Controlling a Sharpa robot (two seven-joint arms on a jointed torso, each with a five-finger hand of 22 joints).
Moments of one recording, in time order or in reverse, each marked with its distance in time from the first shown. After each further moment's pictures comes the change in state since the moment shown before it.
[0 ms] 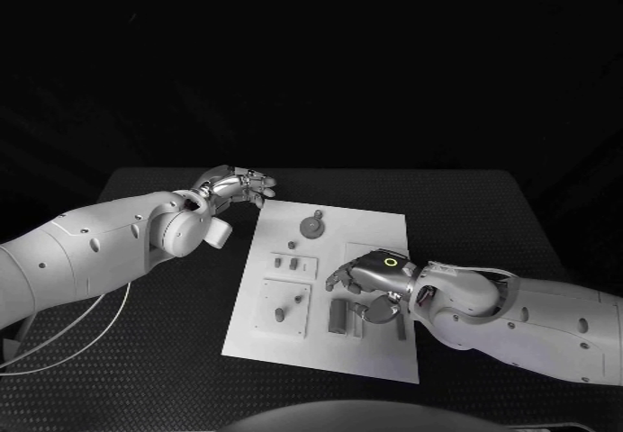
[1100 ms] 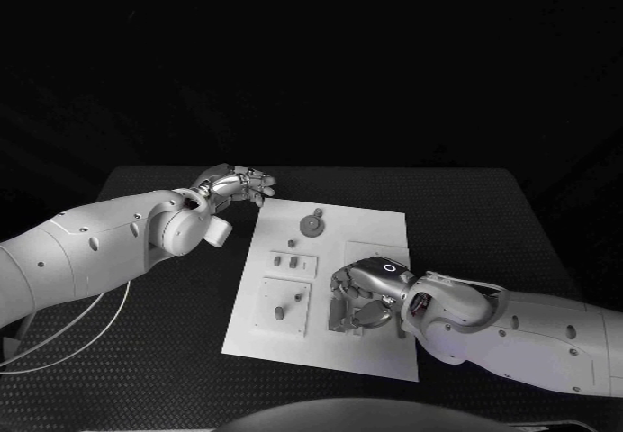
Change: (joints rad) left arm 0.000 -0.001 0.000 0.003 0.000 0.003 0.000; left_hand 0.000 0.000 0.000 0.000 0.000 0.000 0.000 0.000 0.001 -0.003 -0.004 0.004 0.000 0.000 0.000 0.000 0.001 0.000 0.000 0.000 0.000 0.002; right arm -0.050 0.025 -0.001 0.008 0.066 -0.059 -0.112; right_hand -0.173 0.013 -0.460 -0.016 -0.039 0.060 -0.016 0.437 0.792 -0.020 -0.006 0.039 -0.048 0.003 -0.015 0.005 -0.024 -0.006 0.020 -0.035 -0.014 -0.037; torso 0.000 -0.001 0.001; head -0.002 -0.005
